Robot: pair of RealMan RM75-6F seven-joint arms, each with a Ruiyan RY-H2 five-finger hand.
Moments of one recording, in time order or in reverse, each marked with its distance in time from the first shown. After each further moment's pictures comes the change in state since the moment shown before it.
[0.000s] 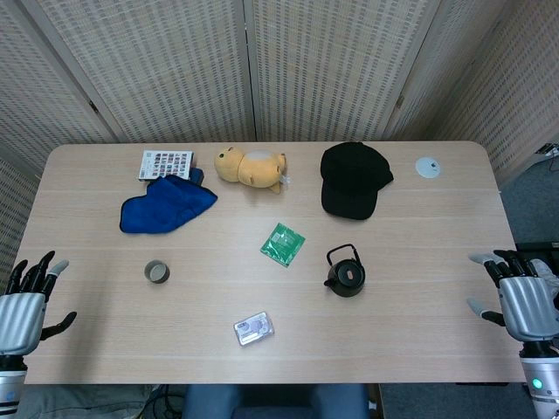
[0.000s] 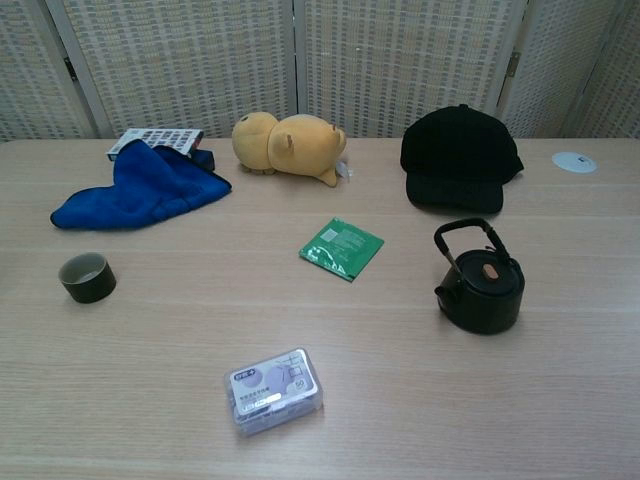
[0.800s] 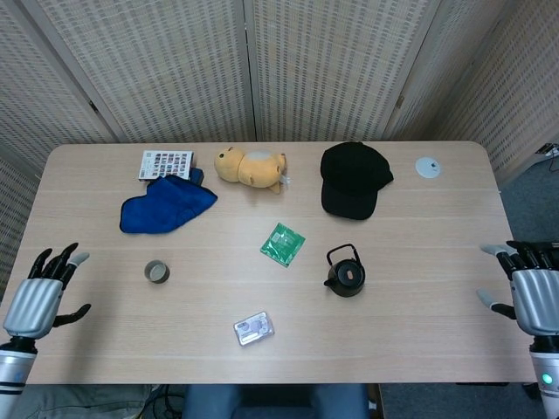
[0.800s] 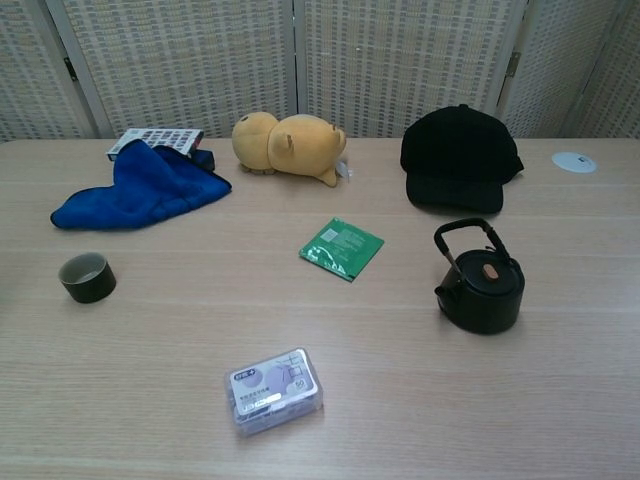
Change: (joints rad) left arm -0.102 0.022 -0.006 0.070 0.033 -0.148 -0.133; right arm 0.004 0.047 0.036 -0.037 0.023 0.019 -0.005
